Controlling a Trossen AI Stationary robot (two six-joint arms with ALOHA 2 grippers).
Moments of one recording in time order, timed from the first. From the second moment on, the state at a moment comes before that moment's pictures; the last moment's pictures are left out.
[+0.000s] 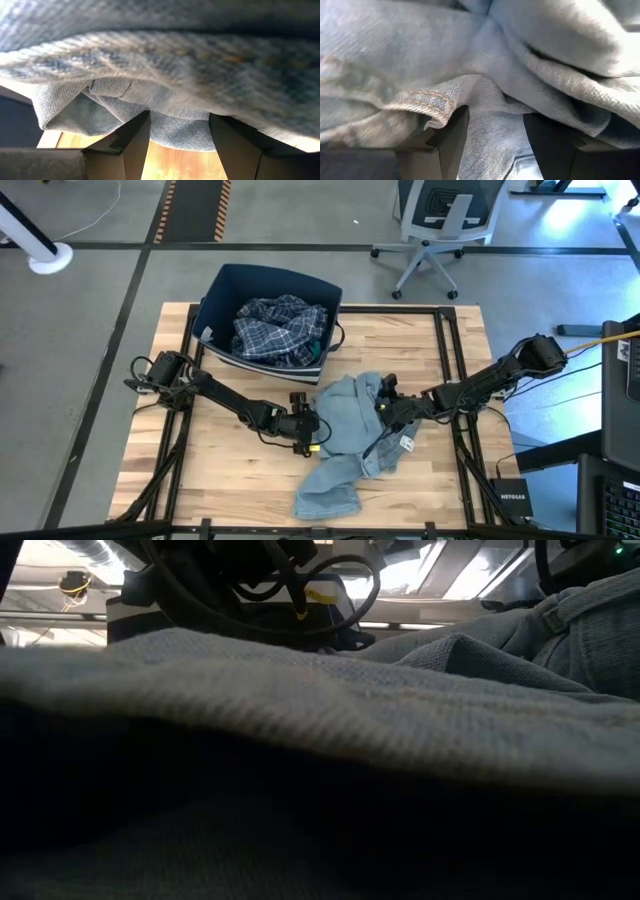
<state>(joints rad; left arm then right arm) -0.29 1.89 1.03 -0.05 -0.50 -0.13 0.31 1.29 0.31 0.15 0.53 -0.48</state>
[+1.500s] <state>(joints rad) -0.29 1.89 1.03 -0.04 -0.52 -0.19 0.31 1.28 0.31 0.86 0.37 -1.31</state>
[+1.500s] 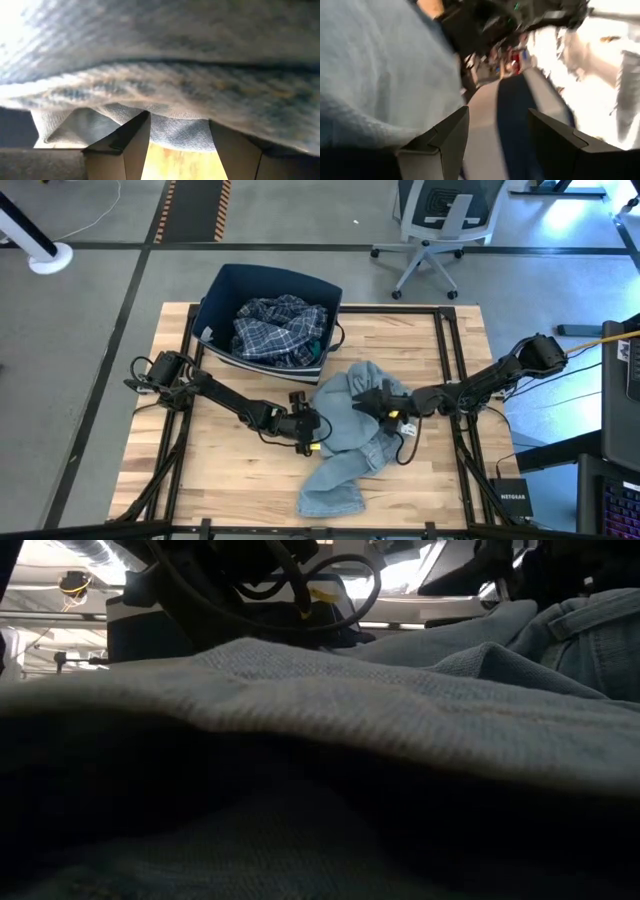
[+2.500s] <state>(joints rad) -0.22 1.89 1.03 0.00 -0.41 -0.20 0.61 0.99 0.58 -0.72 0.63 -0.01</state>
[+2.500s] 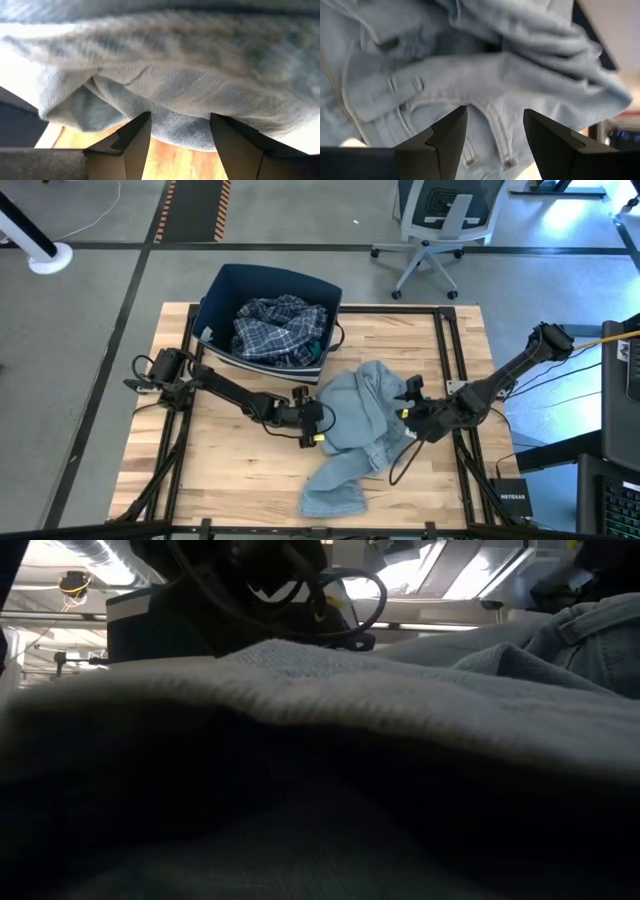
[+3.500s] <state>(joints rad) -0.27 1.89 1.03 0.01 -0.34 -0.33 0.61 1.00 0.25 -0.37 0.53 0.07</state>
